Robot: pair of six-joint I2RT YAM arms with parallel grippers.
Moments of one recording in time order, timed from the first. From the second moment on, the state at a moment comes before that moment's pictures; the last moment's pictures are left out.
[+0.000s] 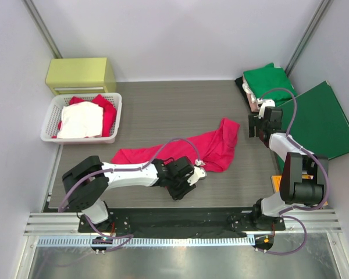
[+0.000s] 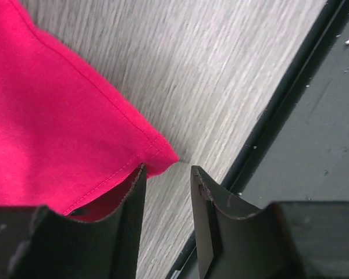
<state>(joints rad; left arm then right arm) -1.13 1.62 0.92 -0.42 0.16 -0.03 -0.12 1.51 0.83 -0.01 0.14 -0.19</state>
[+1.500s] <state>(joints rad) -0.61 1.41 1.07 -0.42 -0.19 0.34 -0.12 1.51 0.85 -0.08 0.07 -0.20</state>
